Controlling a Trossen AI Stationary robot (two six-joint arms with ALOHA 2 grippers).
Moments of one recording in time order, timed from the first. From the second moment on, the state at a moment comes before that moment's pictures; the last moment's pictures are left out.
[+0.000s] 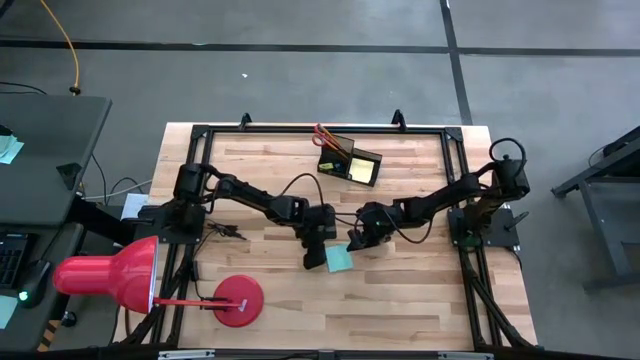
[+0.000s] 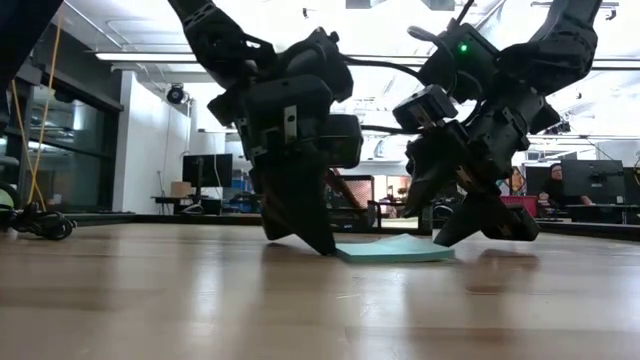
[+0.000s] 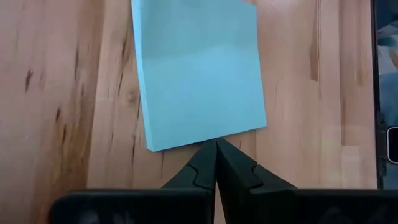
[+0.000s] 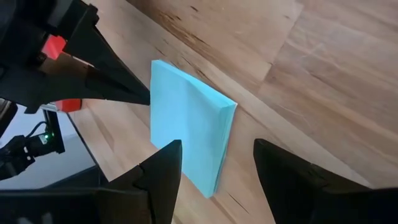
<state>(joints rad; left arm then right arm) 0.07 2.04 1.15 -0.12 0.47 -0.34 0.06 1.69 0.61 0.29 -0.30 1.31</state>
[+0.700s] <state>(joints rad) 0.11 2.04 1.15 -0.03 0.47 -0.37 0.06 1.69 0.61 0.39 -0.42 1.30</state>
